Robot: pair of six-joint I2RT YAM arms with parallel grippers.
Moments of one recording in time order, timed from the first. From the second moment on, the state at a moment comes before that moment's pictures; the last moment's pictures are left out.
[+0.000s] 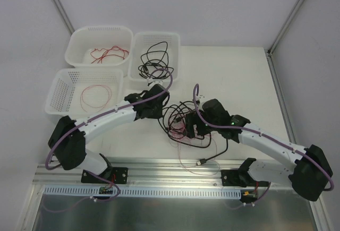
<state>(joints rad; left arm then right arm) -0.81 1.53 1.06 -0.61 -0.28 -0.66 0.80 1.08 0.70 -0.42 -0.14 0.44</state>
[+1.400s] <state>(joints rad) -0.83 1.04 1.54 -0.86 -0.40 -0.42 0.35 0.96 0.68 -0.59 0.10 0.50</state>
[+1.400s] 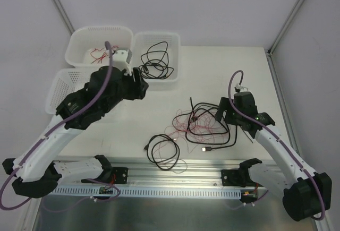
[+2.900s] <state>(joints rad) -0.95 1.38 0.84 -0.61 0.00 -0.56 0.71 0.87 0.69 -0.66 -0.08 0.41</state>
